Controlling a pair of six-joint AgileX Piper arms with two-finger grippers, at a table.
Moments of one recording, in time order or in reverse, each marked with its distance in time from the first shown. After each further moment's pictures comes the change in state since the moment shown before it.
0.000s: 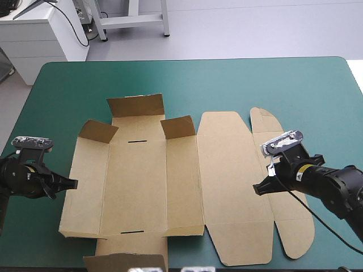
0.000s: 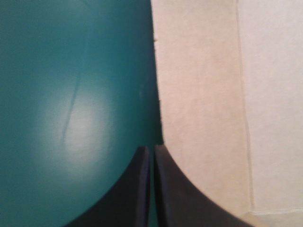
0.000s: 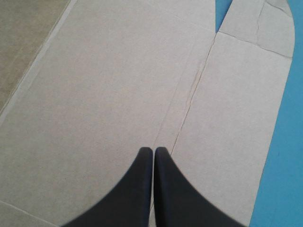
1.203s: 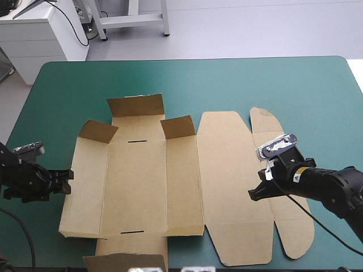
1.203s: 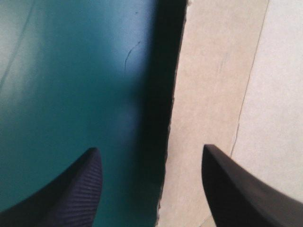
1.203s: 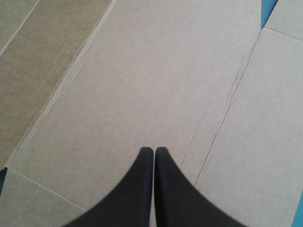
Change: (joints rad) left arm 0.274 0.269 0.000 -0.236 0.077 0.068; right arm -0.001 0.000 0.001 0.150 0.029 -0.104
